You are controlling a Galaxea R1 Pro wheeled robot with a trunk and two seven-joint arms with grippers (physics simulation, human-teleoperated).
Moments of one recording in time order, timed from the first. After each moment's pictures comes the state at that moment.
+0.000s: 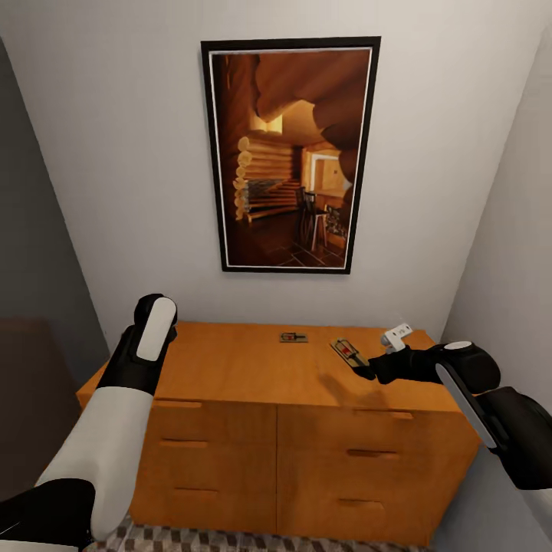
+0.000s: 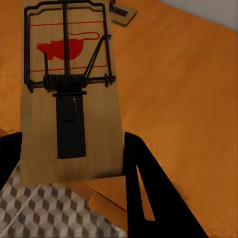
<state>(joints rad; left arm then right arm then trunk) -0.95 -0.06 0.04 -1.10 0.73 0.99 1.28 -0.63 -0.41 0.26 -1.54 -0.18 1.04 0.47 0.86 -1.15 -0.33</state>
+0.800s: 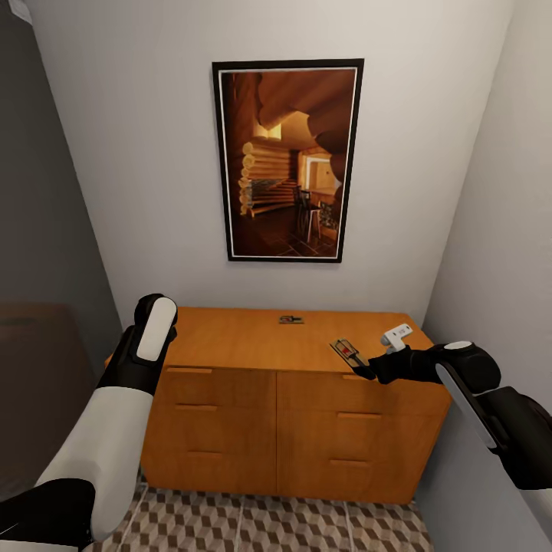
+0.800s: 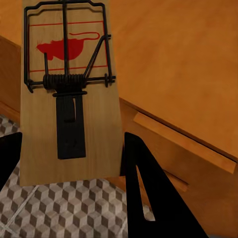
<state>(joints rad) -0.95 -0.06 0.04 -1.10 0.73 0.99 1.28 -0.63 -0.41 0.25 -1.54 -0.18 1.04 0.47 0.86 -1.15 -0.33</state>
